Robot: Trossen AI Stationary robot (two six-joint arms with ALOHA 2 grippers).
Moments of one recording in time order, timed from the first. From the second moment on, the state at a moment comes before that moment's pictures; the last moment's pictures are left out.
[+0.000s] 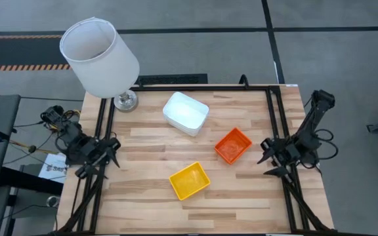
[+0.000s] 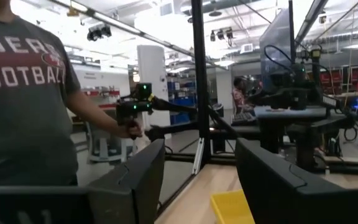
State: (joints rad) left arm -0.66 0.02 0.29 -0.21 0.07 -0.08; right arm 0.95 0.28 0.01 0.63 0.52 -0.08
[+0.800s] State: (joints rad) left arm -0.66 0.01 0.01 0.11 -0.04 -0.16; right arm 0.95 0.27 0.01 0.56 0.52 -0.11
